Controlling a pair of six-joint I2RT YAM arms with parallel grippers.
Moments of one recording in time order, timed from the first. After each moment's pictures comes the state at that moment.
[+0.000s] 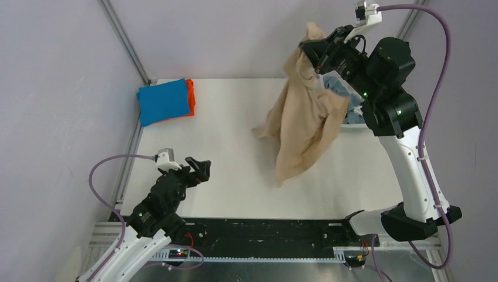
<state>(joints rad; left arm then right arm) -0.65 0.21 0.36 -0.45 -0.46 -0.67 0.42 1.35 1.95 -0.45 -0.17 0.30</state>
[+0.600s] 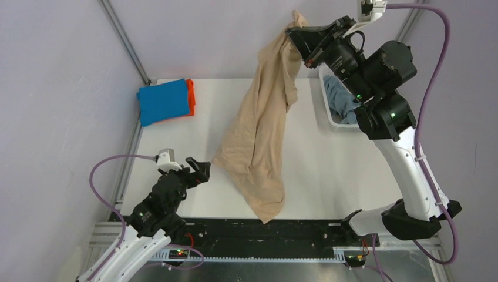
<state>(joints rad) -0.65 0.21 0.36 -0.48 -0.47 -0.69 0.59 1.38 2.01 -0.19 -0.20 0.37</state>
